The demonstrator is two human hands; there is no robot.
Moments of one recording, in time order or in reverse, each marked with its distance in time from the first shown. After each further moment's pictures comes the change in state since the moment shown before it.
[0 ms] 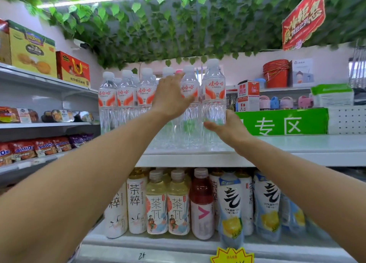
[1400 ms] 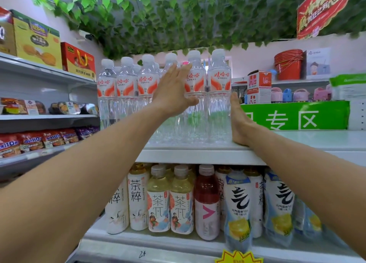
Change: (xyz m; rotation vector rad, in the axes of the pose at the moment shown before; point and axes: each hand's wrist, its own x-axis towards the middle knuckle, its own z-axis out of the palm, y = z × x) left_hand 0.012 -0.031 0.025 0.128 -0.071 0.095; right_hand 0.040 0.015 0.015 0.398 -0.181 0.313
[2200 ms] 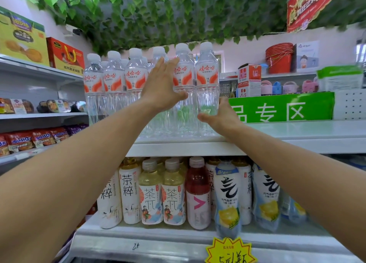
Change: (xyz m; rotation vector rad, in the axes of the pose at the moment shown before) left_hand -0.006 0.009 0.001 -0.040 0.034 -0.028; right_hand -0.034 0.006 0.002 -0.440 0.161 -0.246
